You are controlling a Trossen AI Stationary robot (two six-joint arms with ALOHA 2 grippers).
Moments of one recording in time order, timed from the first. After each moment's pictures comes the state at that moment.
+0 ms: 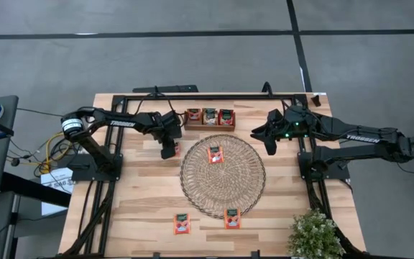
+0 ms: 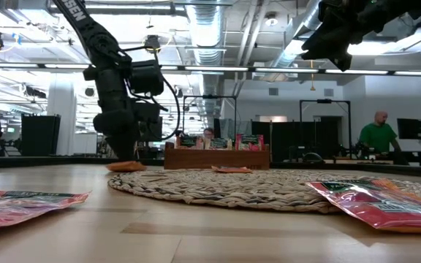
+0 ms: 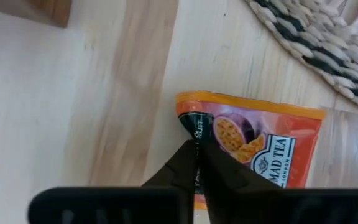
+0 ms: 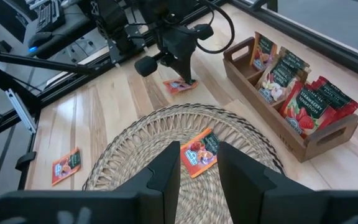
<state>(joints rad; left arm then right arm) 0.45 1.64 0.77 -0.39 0.16 0.21 -0.24 0.82 0.71 -0.38 -0.11 0.32</state>
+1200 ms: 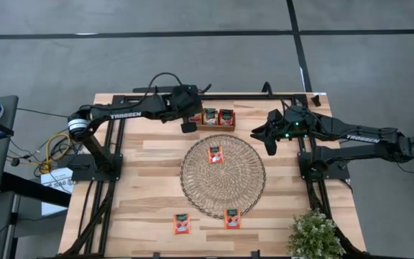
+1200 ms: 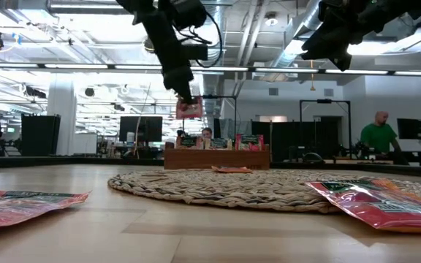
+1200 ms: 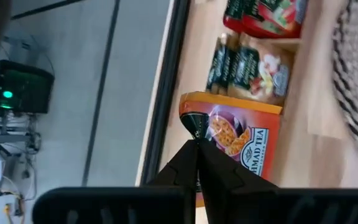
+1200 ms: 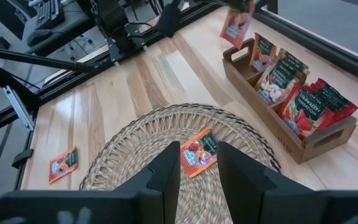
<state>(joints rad) 0.35 1.67 1.36 -0.56 -0.44 0.41 -0.24 0.82 0.71 -0.38 -0.11 0.31</state>
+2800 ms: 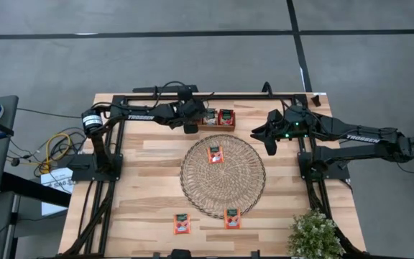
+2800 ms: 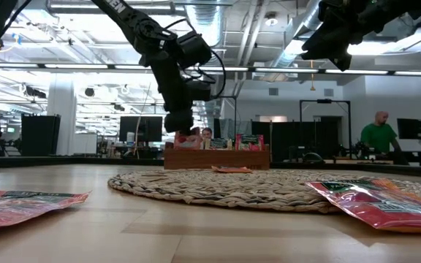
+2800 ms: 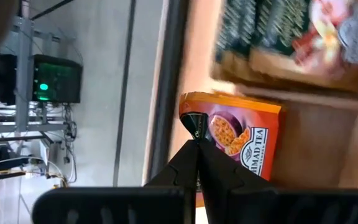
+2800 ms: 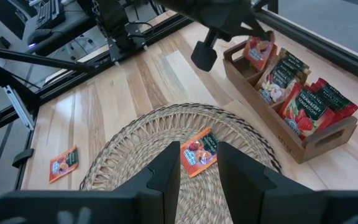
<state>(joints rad) 0.39 1.83 1.22 -0.27 -0.57 0.53 -0.24 0.82 0.71 -0.38 -0.11 0.31</state>
